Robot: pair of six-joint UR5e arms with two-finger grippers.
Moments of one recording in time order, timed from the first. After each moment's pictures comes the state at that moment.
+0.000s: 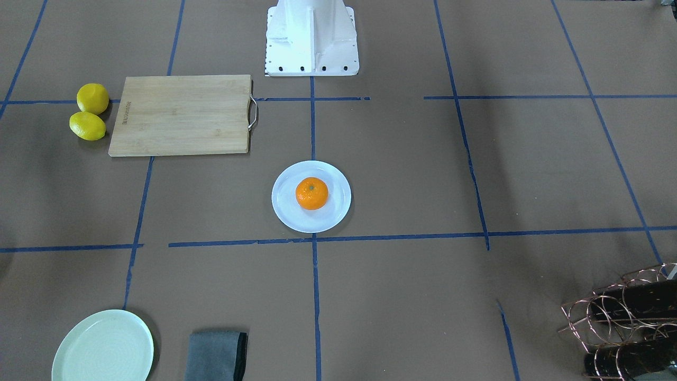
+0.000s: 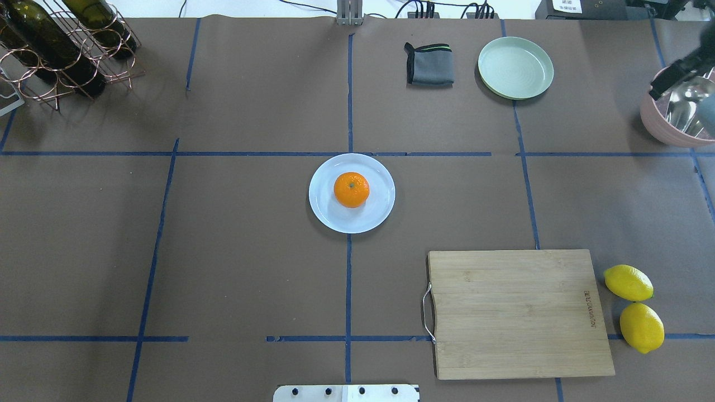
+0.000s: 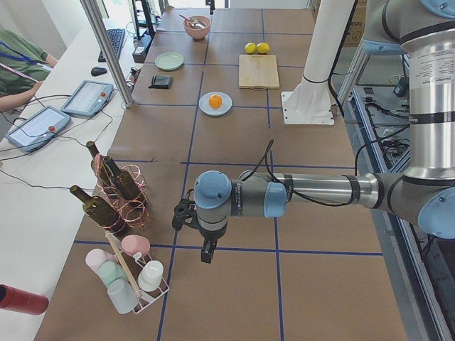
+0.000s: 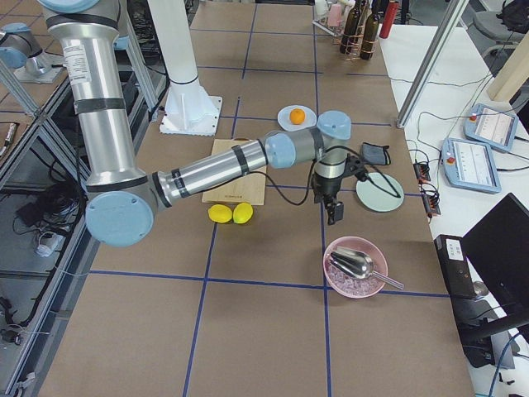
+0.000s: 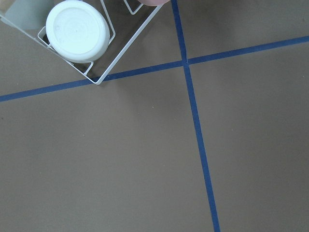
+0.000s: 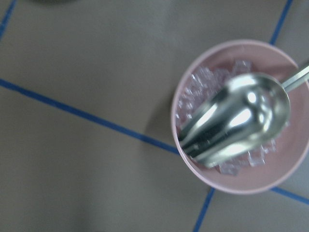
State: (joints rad) left arm -1.64 -1.43 -1.74 -1.57 -2.34 0.23; right arm 1.34 -1.50 1.81 -1.64 2.12 -0.04
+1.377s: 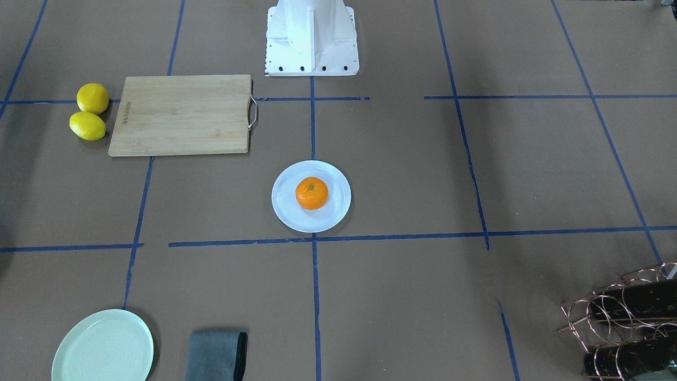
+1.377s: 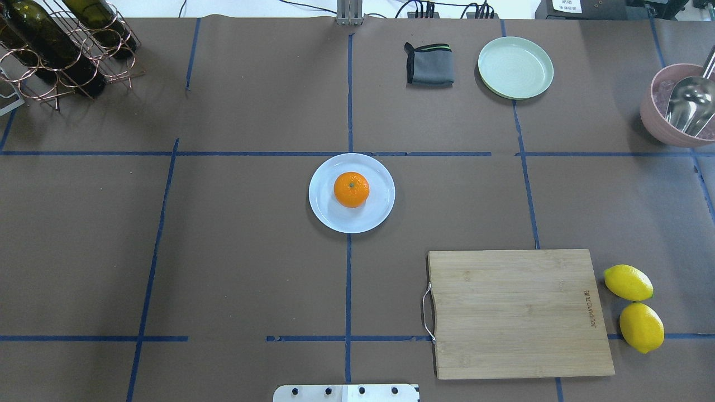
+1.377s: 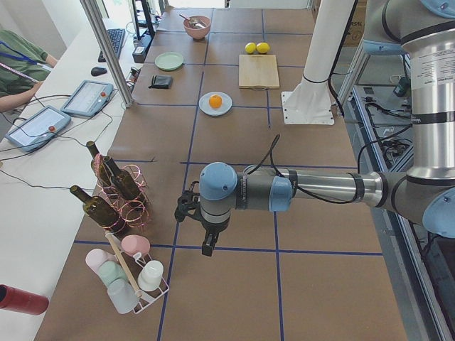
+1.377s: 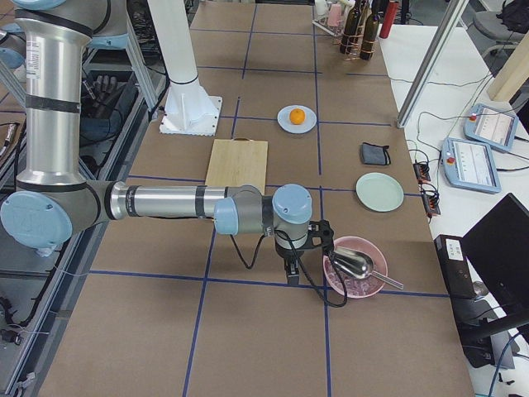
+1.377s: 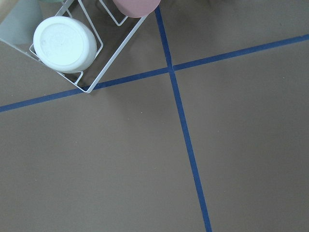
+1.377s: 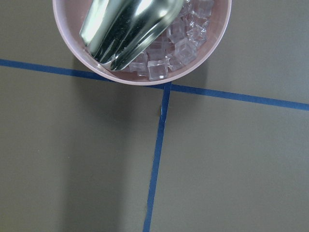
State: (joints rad) left arm -1.64 -1.41 -1.79 -1.58 -2.35 0.24; right arm 1.55 -1.67 1.71 -1.51 2.32 -0.06
